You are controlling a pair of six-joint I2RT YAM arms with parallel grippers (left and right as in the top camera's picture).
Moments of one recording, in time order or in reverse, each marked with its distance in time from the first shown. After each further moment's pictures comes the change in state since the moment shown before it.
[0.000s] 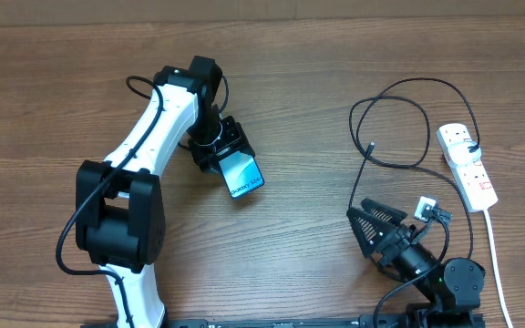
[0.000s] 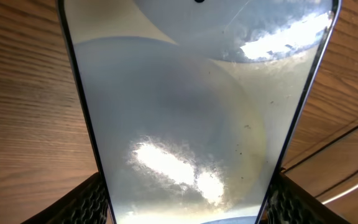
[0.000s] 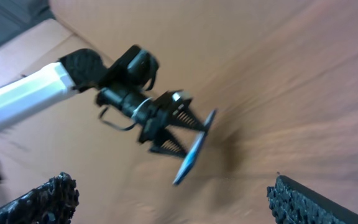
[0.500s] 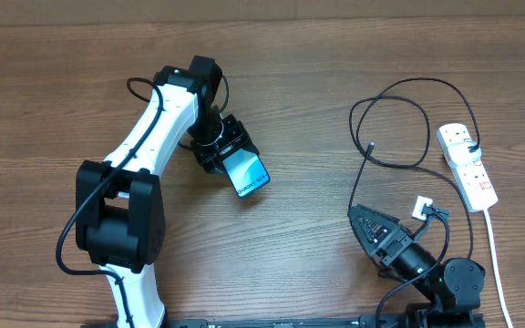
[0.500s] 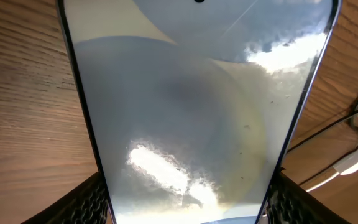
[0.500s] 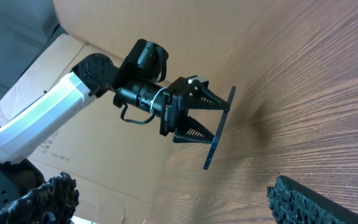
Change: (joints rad) left arm 0.000 0.000 0.000 0.004 0.055 -0.059; right arm 0.000 0.000 0.000 0.000 -0.042 0.173
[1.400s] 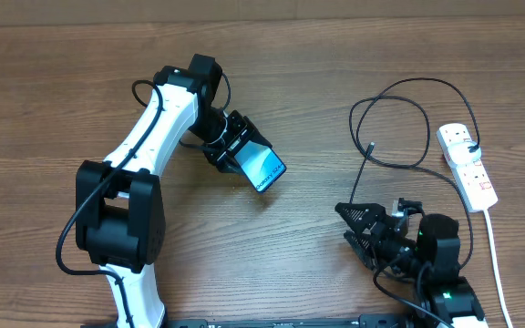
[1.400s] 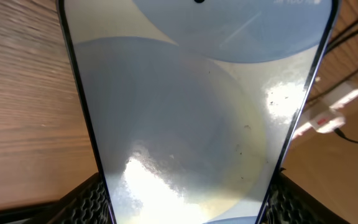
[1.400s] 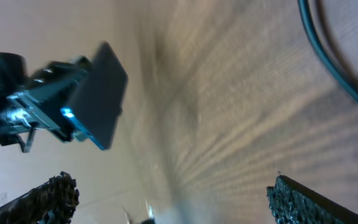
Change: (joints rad) left arm 0.000 0.000 0.002 0.023 0.214 -0.143; right arm 0.042 0.574 0.119 -0.183 0.026 0.060
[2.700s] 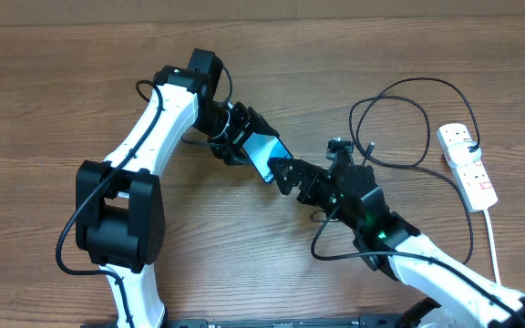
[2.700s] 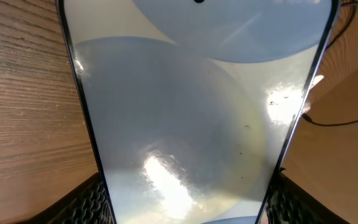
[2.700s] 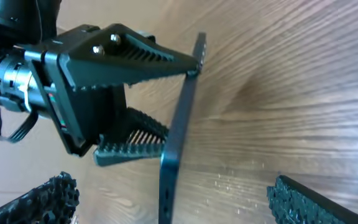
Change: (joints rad) left arm 0.000 0.000 0.002 0.101 0.078 -0.007; right arm 0.516 0.714 0.349 0.613 0.520 -0.212
